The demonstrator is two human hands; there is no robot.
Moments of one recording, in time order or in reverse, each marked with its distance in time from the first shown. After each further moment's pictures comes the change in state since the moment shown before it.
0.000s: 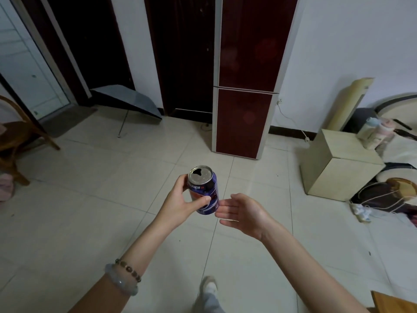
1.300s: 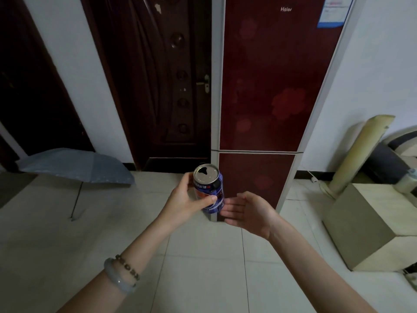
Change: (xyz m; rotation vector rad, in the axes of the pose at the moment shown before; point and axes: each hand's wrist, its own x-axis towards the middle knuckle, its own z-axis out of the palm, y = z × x) left_hand 0.724 -0.064 -0.155 0.008 -0.214 0.147; right_hand 0.523 -0.465 0.071 0.143 0.157 -0.155
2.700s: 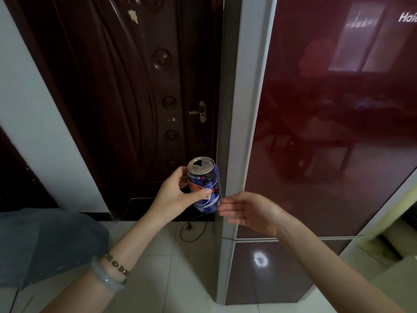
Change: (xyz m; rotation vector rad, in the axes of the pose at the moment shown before) left_hand 0.510 -0.083 -0.102 -0.029 -0.041 0.069; right_hand 0.388 -0.322 0.035 -0.187 -0.084 -0.117
